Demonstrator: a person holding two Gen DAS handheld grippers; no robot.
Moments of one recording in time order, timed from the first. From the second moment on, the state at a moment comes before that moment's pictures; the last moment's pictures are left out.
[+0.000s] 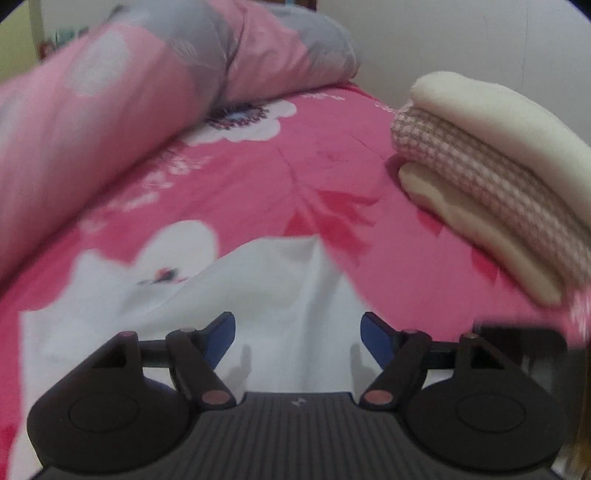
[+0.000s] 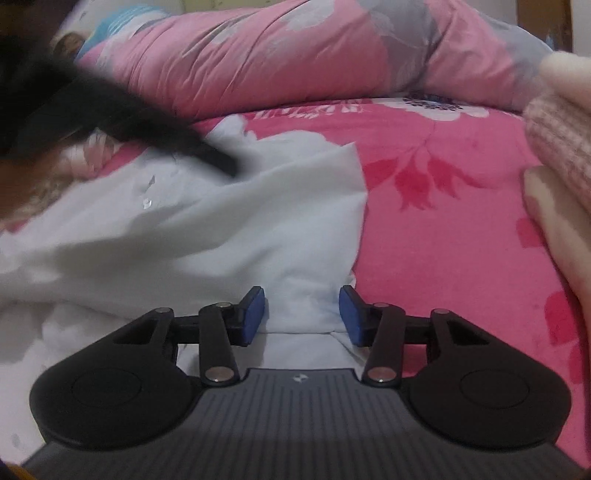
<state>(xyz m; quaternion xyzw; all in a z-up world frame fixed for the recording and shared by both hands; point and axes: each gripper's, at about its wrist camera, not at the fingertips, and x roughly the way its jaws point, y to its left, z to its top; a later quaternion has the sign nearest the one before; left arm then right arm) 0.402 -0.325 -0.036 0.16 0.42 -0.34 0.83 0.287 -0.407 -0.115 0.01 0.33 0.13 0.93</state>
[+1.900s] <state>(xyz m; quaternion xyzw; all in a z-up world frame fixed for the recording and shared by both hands) 0.348 -0.183 -0.061 0.34 0.35 -0.20 0.85 0.284 -0.425 -0.118 0.07 0.31 0.15 0.93</state>
